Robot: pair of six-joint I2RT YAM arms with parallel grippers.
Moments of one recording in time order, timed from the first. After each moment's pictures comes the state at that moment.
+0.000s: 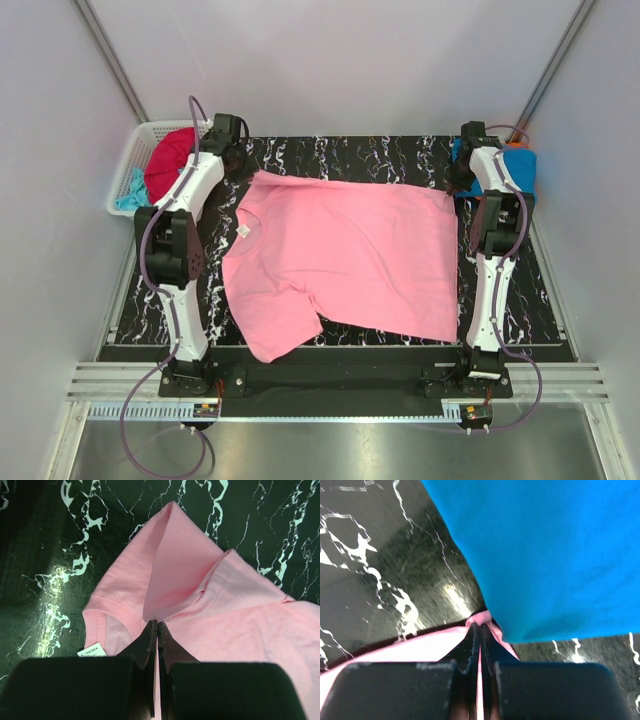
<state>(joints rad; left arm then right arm) -0.14 2.04 1.81 -0.67 -0.06 -0.55 -0.09 2.49 2.22 -0.86 0.09 0.47</state>
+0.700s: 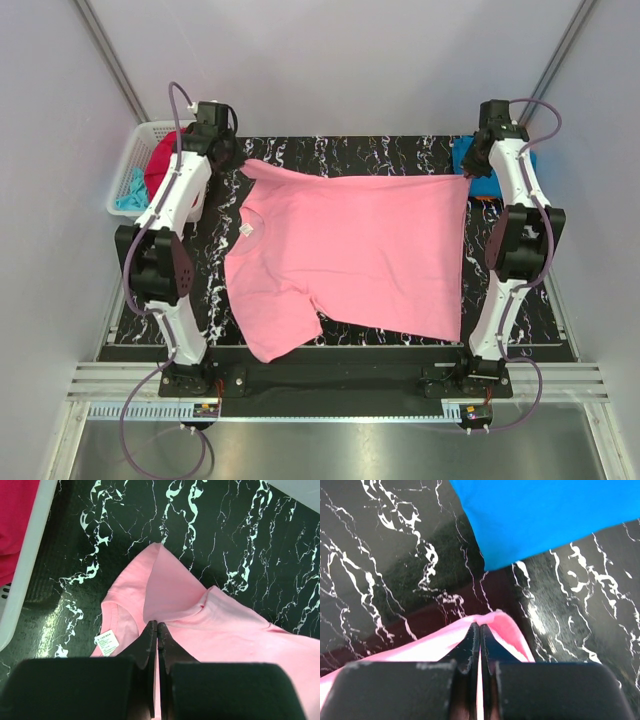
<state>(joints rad) -0.13 1.88 1.81 -0.70 -0.08 -0.52 -0.09 2.10 2.00 -0.87 0.15 0.42</state>
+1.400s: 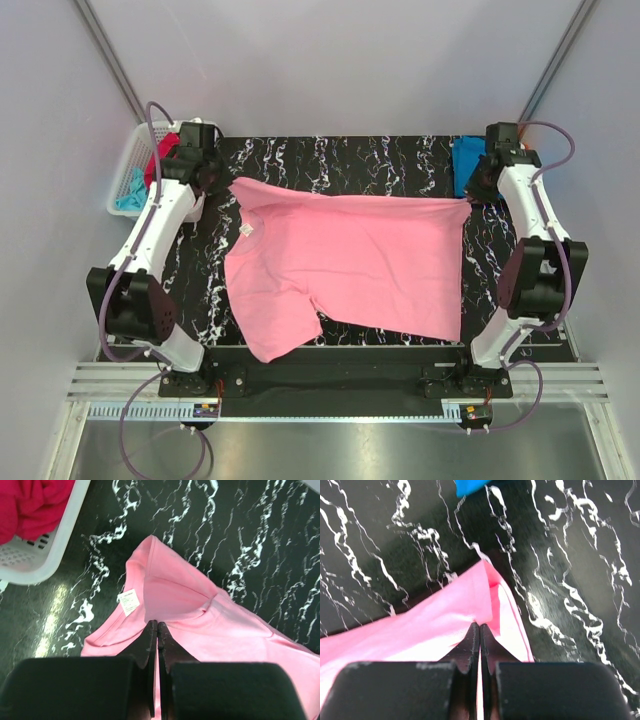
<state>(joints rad) -0.13 1.58 1.53 -0.72 -0.12 -0.55 -0.09 1.76 1.60 -0.85 0.13 0.43</state>
